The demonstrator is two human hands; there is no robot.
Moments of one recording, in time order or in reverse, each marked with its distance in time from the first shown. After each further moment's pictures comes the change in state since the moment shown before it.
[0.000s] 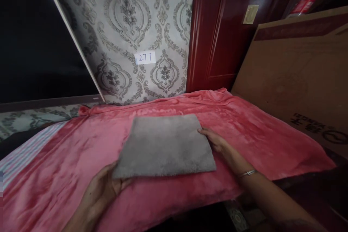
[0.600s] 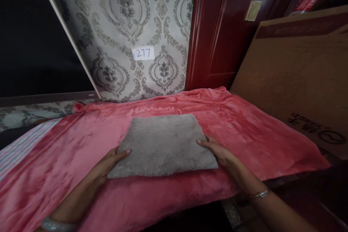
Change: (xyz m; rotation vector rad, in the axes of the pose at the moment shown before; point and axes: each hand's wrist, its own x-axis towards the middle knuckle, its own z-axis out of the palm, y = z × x) left_hand 0.057 0.018 -0.001 0.562 -0.144 -0.050; right_hand -0.041 0.021 0.004 -0.051 -0.054 0.027
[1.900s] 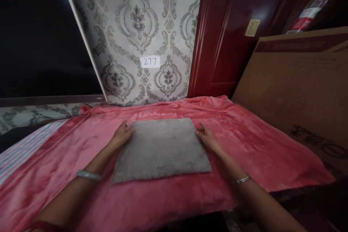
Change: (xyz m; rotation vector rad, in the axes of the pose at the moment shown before) left_hand 0.088 0.051 -0.003 0.581 0.376 0.548; right_hand 0.085 -0.005 -0.013 -0.545 0.408 -0.270
